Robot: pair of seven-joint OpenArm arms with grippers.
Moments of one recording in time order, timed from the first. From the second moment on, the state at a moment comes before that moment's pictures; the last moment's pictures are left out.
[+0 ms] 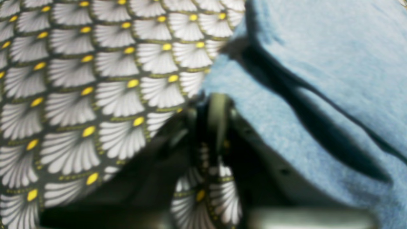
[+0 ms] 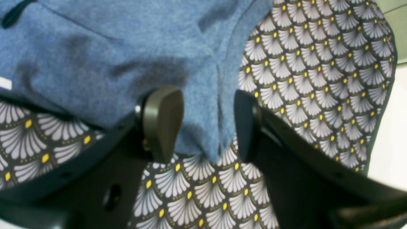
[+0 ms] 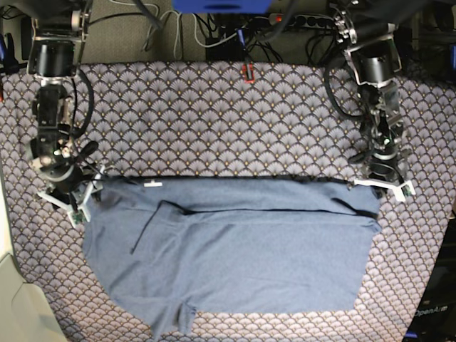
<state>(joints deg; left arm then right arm) -12.5 -8.4 -23.4 51.5 -12.7 -6.1 2.6 7.5 15.9 10.6 77.3 -9.8 27.0 -29.4</state>
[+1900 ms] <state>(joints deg) 5.7 -9.1 -23.6 78.7 -12.7 -6.2 15.4 -14.7 17.3 15.7 92.4 -4.3 30.7 -29.4</state>
